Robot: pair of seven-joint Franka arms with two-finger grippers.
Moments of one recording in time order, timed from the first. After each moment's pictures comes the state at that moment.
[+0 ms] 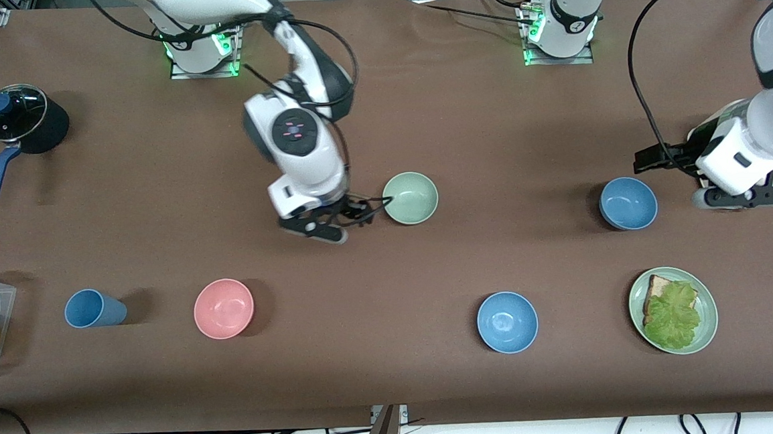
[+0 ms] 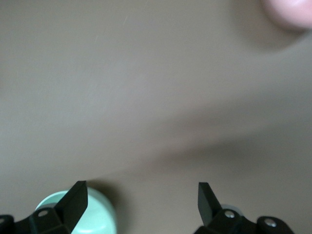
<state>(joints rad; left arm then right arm) 0.05 0.26 -0.09 -1.51 -0.04 1.56 -0.03 0.67 0.54 -0.13 -1.47 0.08 2.08 0.83</state>
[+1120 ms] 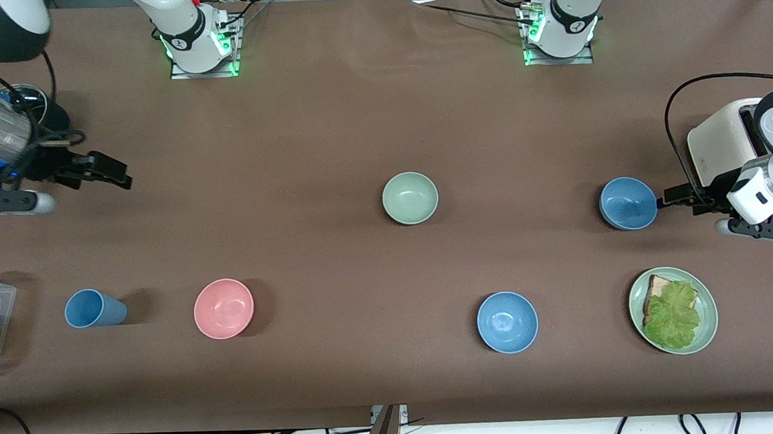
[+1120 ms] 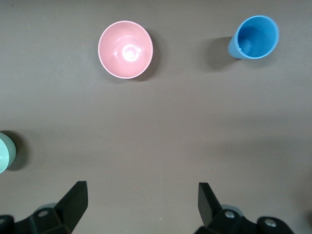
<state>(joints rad) 0.32 0.38 -0.06 -1.87 -0.24 2.09 0.50 0.12 0.06 -0.08 -1.64 0.09 1.68 0.11</state>
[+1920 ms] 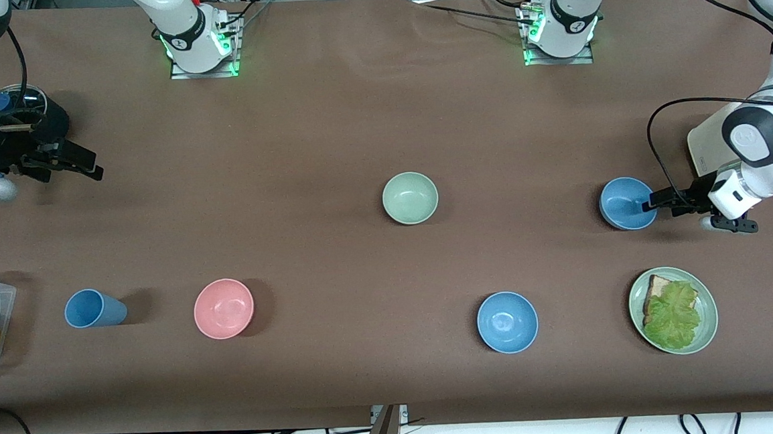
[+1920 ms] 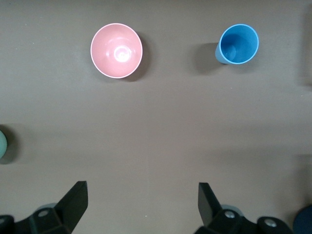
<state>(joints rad) 0.33 0.46 -0.01 -2.00 -0.37 2.29 0.64 0.07 0.04 -0.05 -1.64 0.07 1.66 0.05</state>
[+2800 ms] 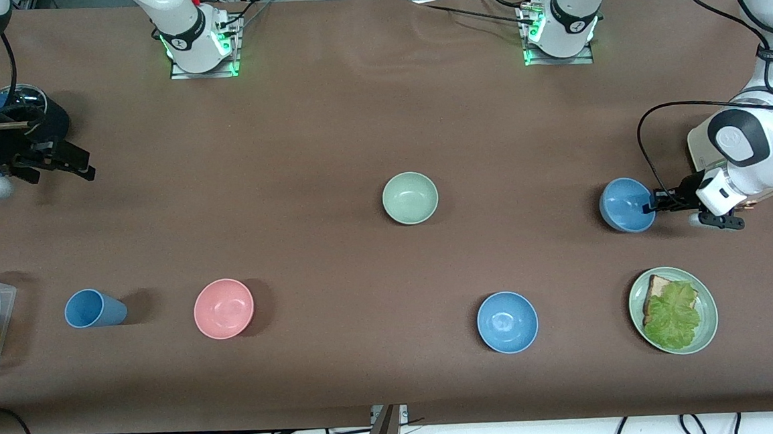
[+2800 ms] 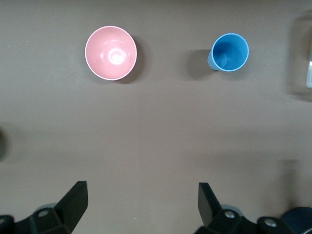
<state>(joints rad) 0.33 0.47 -0.01 -2.03 -0.40 2.34 0.69 0.07 0.05 -0.05 -1.62 0.03 1.66 0.03</state>
